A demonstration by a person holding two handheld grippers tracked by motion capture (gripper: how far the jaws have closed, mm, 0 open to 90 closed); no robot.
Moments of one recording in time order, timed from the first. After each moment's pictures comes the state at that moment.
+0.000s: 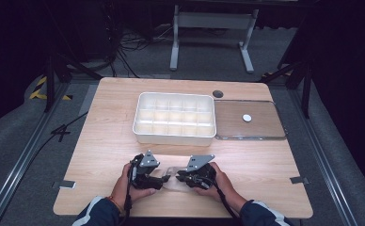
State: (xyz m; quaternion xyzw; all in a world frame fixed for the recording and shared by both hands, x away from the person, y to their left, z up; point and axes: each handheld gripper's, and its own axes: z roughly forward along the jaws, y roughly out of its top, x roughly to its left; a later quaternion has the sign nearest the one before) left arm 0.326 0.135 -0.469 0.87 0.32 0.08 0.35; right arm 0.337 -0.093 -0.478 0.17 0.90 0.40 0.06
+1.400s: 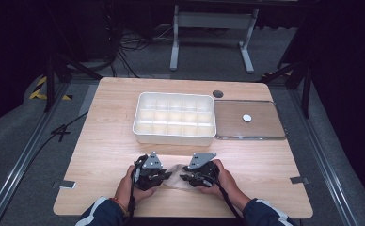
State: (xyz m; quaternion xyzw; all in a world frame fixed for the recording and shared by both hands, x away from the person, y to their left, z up) left arm 0.319 0.125 -0.457 0.87 0.29 0.05 0.39; right arm 0.342 -0.100 -0.473 0.18 0.91 0.37 0.09
